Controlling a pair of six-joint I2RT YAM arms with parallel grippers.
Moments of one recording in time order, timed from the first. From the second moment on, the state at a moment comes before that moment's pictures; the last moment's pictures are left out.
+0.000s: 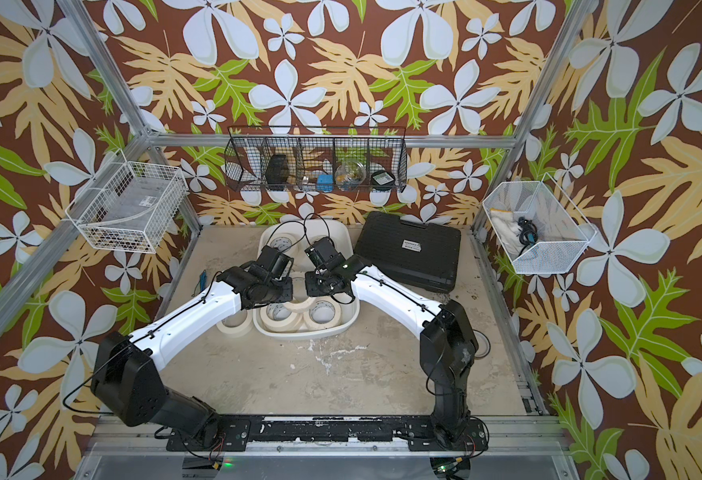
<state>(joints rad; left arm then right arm) -0.53 1.52 1.25 -0.76 -0.20 -0.53 0.76 1.87 1.66 -0.70 -0.02 0.52</state>
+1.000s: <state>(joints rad) 0.00 1.84 1.63 -0.82 -0.17 -0.52 0.75 1.57 1.44 -0.62 0.04 0.48</state>
